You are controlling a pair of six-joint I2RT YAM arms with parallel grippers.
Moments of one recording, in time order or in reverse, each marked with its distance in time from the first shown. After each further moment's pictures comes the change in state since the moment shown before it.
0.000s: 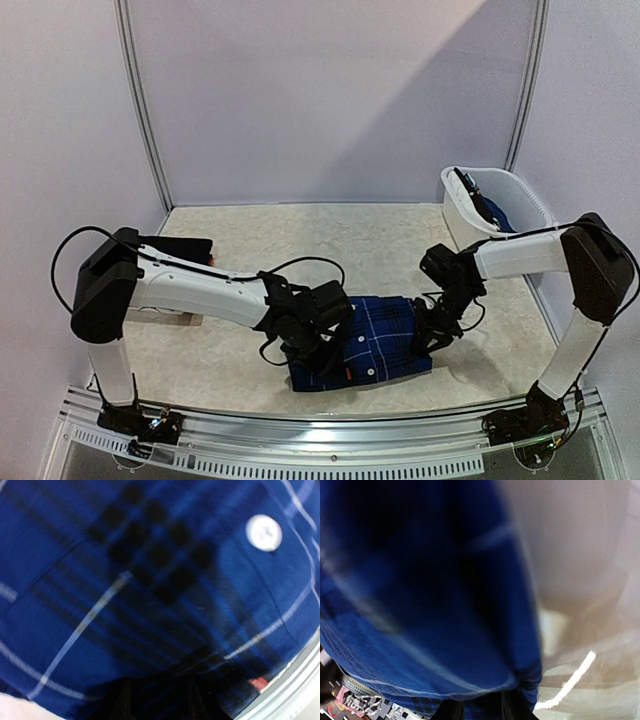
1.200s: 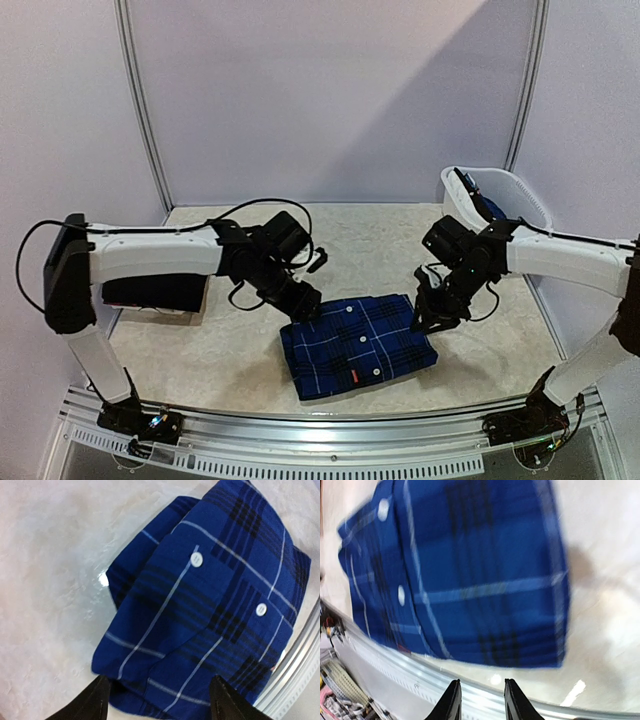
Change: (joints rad) left arm 0.261 -0.183 0.025 -0.034 0.070 0.280; right arm 0.137 -0.255 0.116 -0.154 0.167 0.076
